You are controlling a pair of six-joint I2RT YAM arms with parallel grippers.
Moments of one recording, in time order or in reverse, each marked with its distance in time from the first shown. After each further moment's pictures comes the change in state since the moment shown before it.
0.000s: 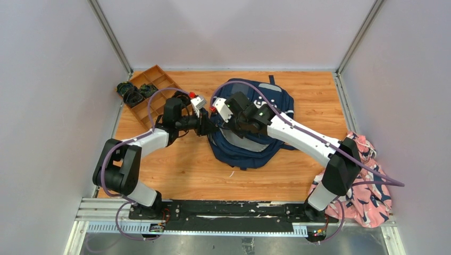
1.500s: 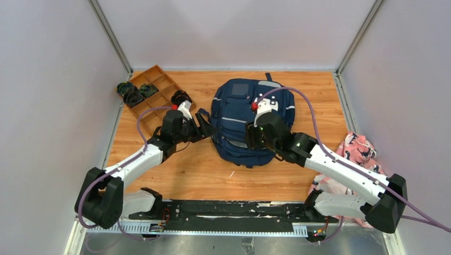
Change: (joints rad) left arm -0.119 -0.306 -0.115 -0.209 -0.563 -0.728; right arm 0.011 -0.490 -0.444 0.235 0.172 0.590
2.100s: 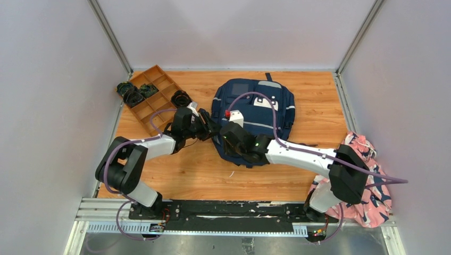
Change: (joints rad) left arm 0.000 0.323 0.025 0.242 0.045 -0.205; right arm 0.172 0.372 0.056 0.181 0.111 0.284
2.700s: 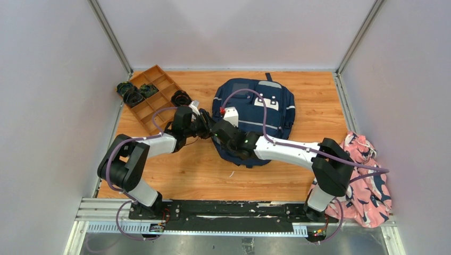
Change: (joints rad) left arm 0.005 0.045 0.021 0.062 0.078 -0.008; right arm 0.005 0.151 0.093 0.028 0.127 0.011
